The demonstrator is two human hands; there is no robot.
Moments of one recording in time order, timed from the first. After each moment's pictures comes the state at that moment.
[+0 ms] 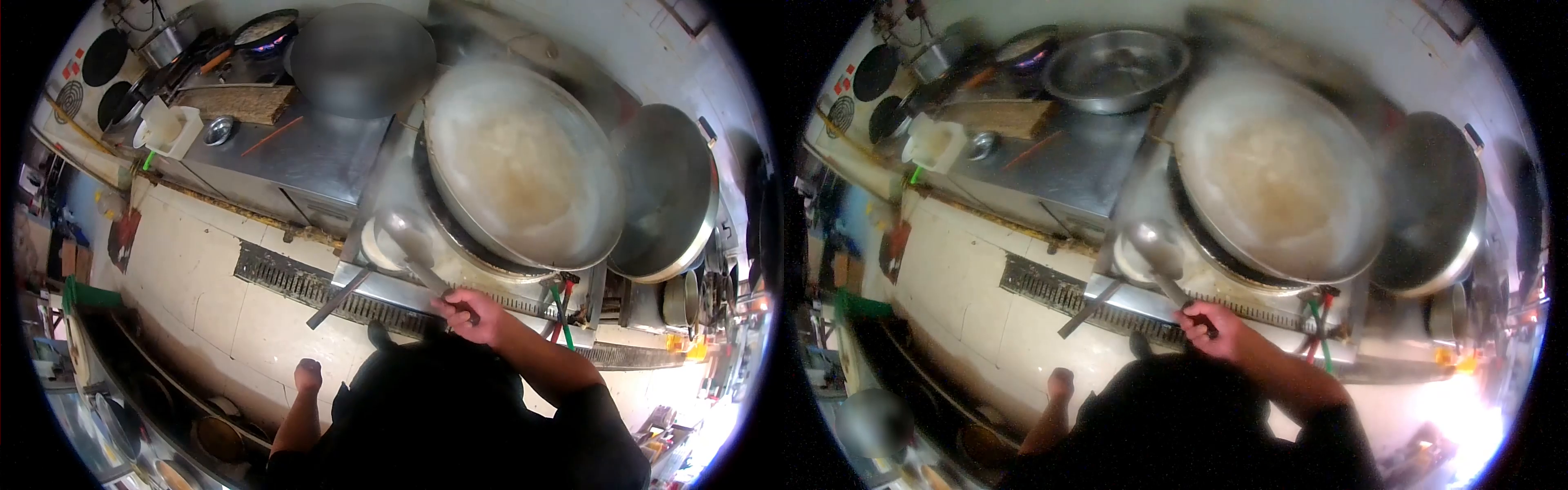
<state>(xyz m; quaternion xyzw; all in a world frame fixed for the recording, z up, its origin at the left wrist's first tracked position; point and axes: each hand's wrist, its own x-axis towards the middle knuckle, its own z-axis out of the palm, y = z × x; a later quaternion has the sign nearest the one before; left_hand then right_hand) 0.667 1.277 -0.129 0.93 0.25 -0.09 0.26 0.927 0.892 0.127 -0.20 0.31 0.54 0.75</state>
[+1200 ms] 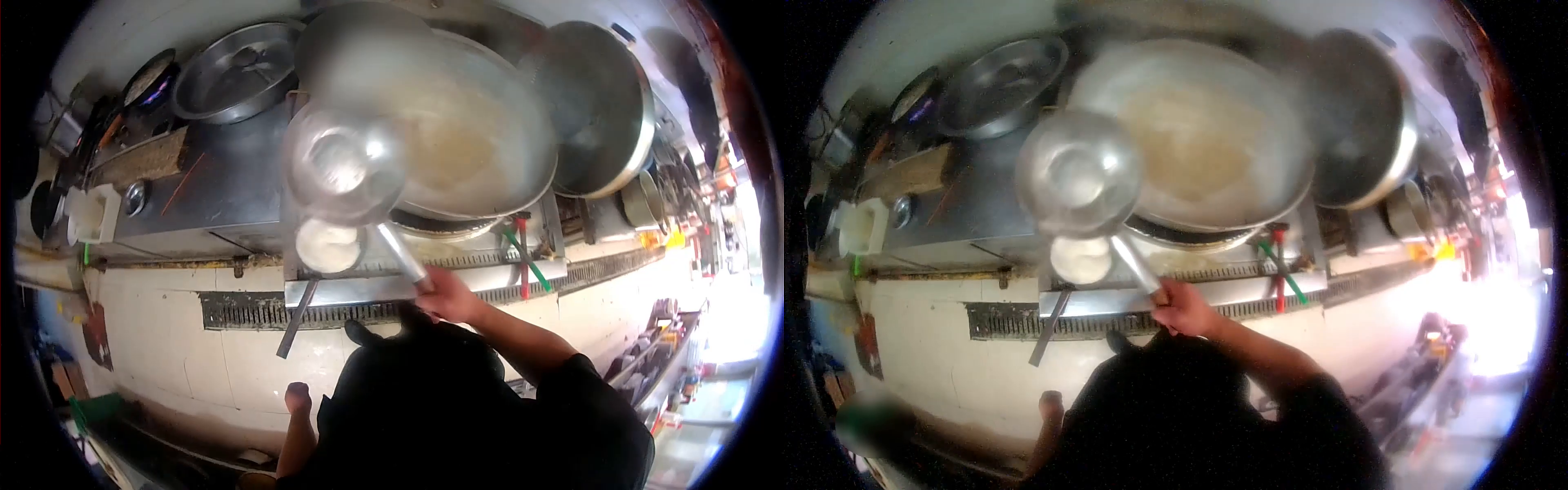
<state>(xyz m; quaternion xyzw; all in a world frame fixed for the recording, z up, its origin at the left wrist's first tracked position) 0.675 1.312 -0.153 0.98 -0.04 -0.07 0.19 0.887 0.871 0.150 -0.69 0.03 0.32 0.64</state>
